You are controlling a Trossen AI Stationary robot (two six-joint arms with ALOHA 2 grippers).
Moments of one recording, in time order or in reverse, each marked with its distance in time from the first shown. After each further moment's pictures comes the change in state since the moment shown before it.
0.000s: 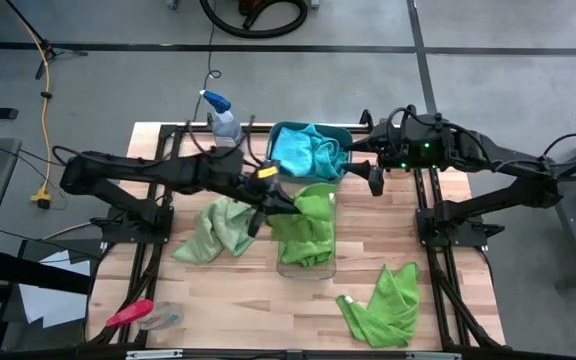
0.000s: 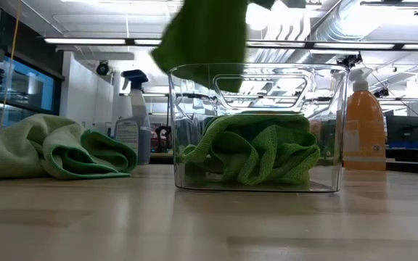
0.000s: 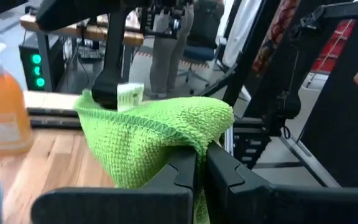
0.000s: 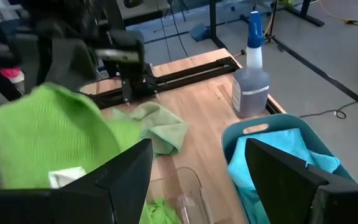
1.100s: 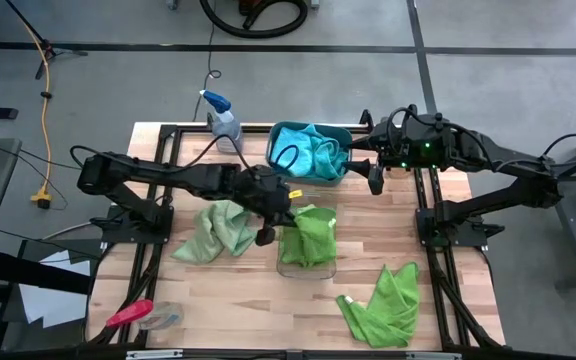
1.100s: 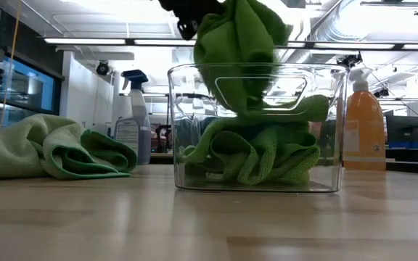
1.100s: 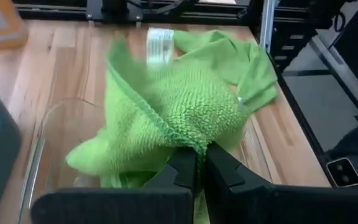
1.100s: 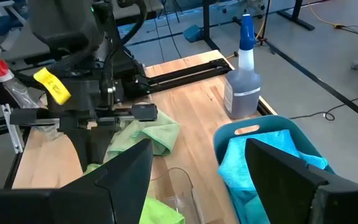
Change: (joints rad) left arm 0.011 0.155 0.002 -0.277 -0.010 0.141; right arm 0.000 -0.002 0.000 -0.003 0.031 -0.019
